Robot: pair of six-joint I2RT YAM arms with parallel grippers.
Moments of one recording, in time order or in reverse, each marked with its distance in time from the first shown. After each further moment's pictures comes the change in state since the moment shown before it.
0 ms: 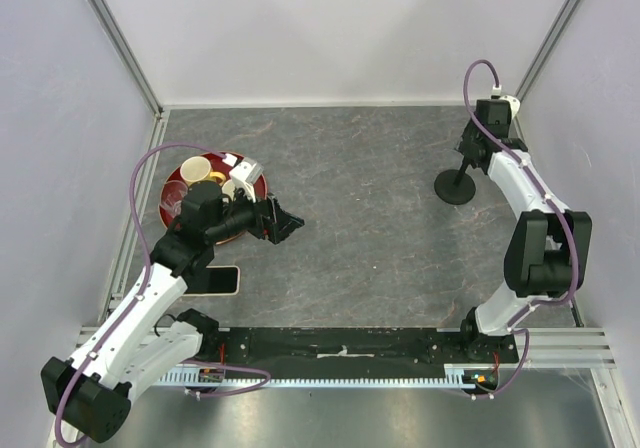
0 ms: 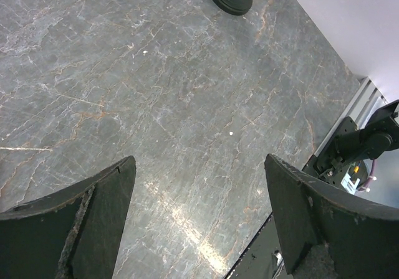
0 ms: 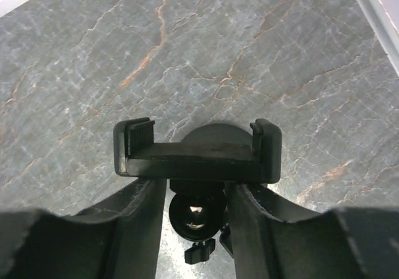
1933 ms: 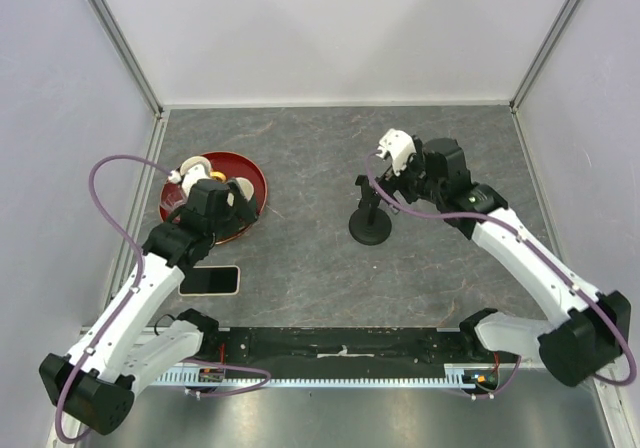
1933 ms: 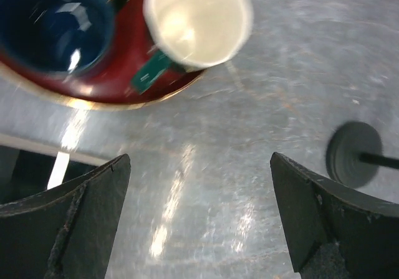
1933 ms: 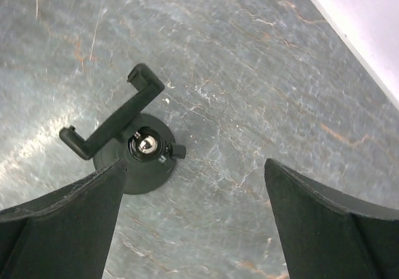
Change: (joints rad) left arm 0.013 0.041 0.108 -0.428 -0.757 -0.398; right arm 0.504 -0.406 -0.200 -0.097 -0.412 -0.850
